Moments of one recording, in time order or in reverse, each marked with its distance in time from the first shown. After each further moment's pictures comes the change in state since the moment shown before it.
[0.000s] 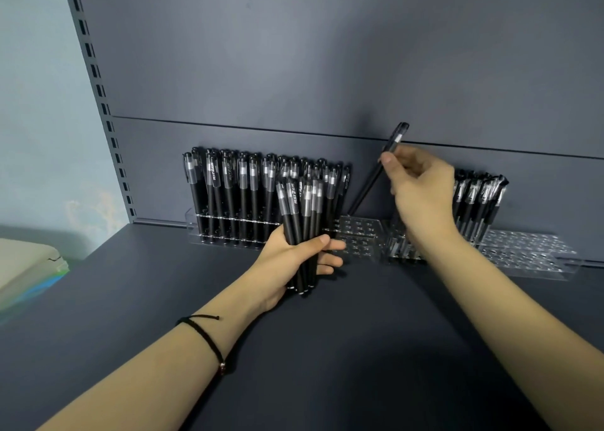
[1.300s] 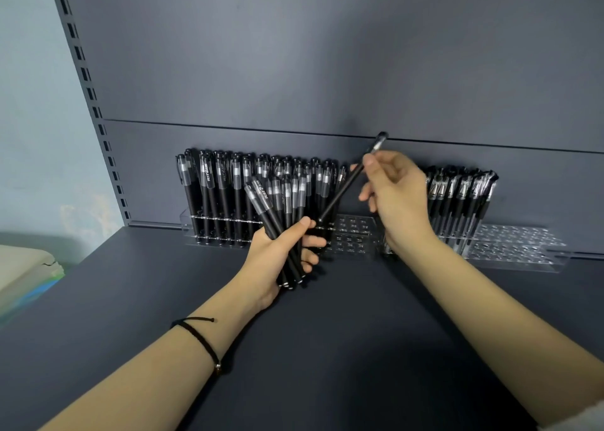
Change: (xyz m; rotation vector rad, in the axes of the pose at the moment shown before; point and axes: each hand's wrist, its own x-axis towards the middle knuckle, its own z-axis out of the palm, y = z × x) left_hand -0.003 0.005 0.003 -0.081 0.167 -0.002; right_hand -0.017 -0.002 0.010 0.238 -0.119 0.093
